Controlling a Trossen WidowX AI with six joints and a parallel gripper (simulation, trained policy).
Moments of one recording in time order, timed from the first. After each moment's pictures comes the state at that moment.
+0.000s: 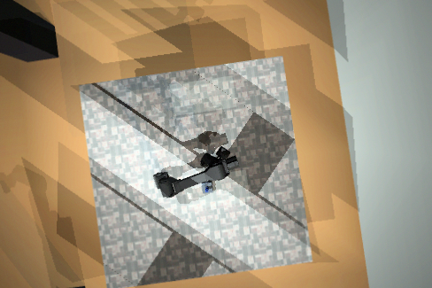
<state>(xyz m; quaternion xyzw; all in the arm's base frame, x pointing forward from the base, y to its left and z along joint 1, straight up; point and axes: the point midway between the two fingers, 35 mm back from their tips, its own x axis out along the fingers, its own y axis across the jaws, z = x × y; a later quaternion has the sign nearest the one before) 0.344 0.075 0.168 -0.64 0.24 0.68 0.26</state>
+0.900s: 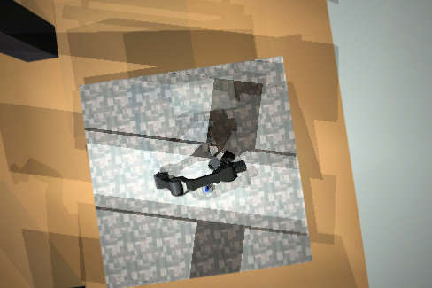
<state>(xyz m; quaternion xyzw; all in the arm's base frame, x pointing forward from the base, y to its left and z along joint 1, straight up) 0.371 0.043 0.113 -0.62 0.26 0.70 0.24</state>
